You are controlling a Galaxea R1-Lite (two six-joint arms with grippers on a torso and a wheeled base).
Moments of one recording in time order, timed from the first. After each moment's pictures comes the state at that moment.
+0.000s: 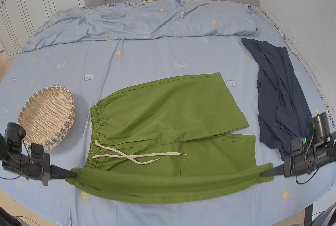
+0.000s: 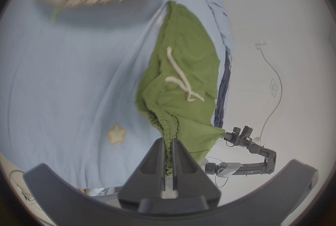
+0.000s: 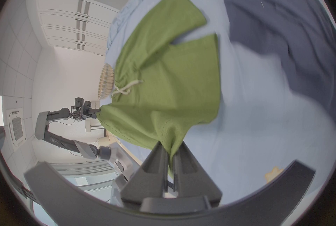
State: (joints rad) left arm 0.34 1.58 -0.55 0.23 -0.92 -0.10; right arm 0.11 1.53 -0.47 -0.03 0.66 0.21
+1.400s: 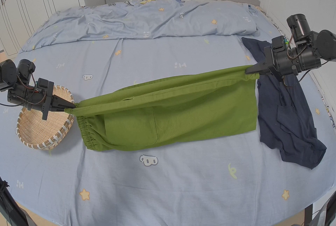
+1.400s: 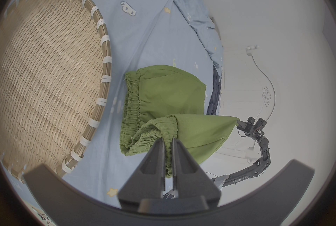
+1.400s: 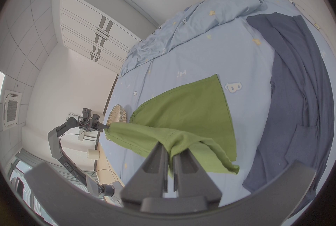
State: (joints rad) left arm 0.27 1.94 -1.55 0.72 -0.92 -0.16; right arm 0.15 1.89 -1.77 0.57 0.58 0.23
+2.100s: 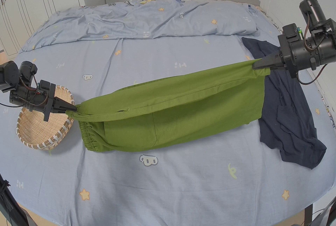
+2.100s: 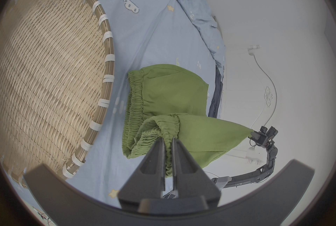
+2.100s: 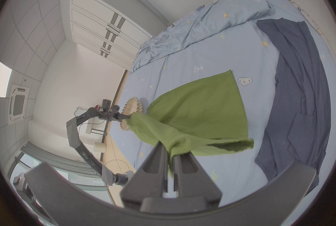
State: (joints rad) left arm 0.27 1.97 -1.56 0.72 -0.92 -0.15; right arm 0.24 1.73 -1.77 0.72 0.58 0.25
